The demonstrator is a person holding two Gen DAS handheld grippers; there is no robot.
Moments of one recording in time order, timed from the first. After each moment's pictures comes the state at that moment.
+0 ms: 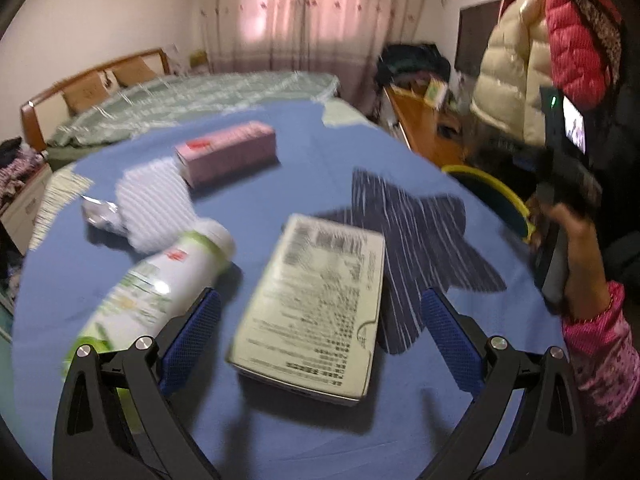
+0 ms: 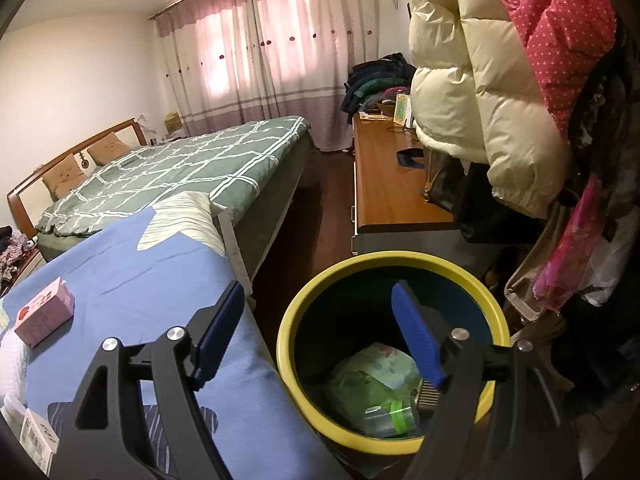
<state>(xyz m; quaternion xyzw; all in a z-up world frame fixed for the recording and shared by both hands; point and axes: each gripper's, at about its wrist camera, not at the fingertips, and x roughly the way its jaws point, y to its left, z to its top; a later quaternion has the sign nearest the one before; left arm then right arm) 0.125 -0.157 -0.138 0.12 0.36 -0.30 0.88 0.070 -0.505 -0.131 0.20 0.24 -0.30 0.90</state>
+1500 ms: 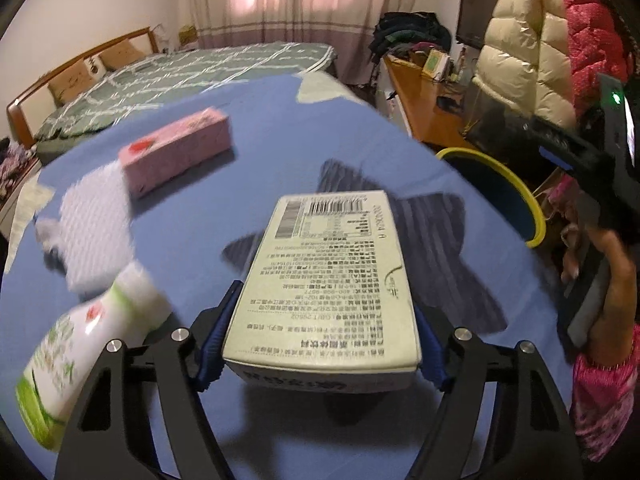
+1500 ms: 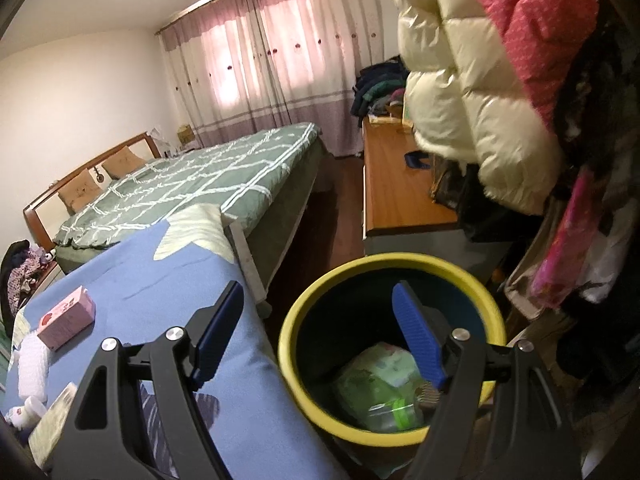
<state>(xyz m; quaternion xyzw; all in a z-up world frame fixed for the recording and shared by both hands) 0.158 -0.229 -0.139 0.14 0.39 -0.30 0.86 0.039 -0.510 -0.121 0.22 0.21 -0.28 0.91</state>
